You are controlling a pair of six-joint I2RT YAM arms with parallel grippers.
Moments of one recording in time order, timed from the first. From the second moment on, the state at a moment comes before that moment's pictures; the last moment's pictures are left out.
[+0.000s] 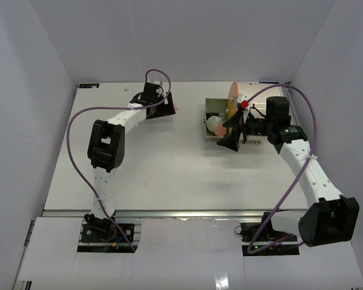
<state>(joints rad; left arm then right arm) -0.34 2.20 1.73 -0.29 0.05 -0.41 0.19 1.22 1.08 -0.43 -1.02 -0.44</state>
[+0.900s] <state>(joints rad) -0.32 2.39 1.99 -0.23 0.25 0.43 0.18 1.21 1.05 -0.39 -1.09 -0.43</state>
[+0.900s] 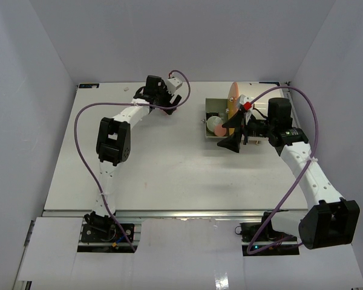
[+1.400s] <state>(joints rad) -0.27 2.50 2.05 -0.24 0.43 0.49 0.16 1.24 1.05 -0.39 -1.09 -0.43</state>
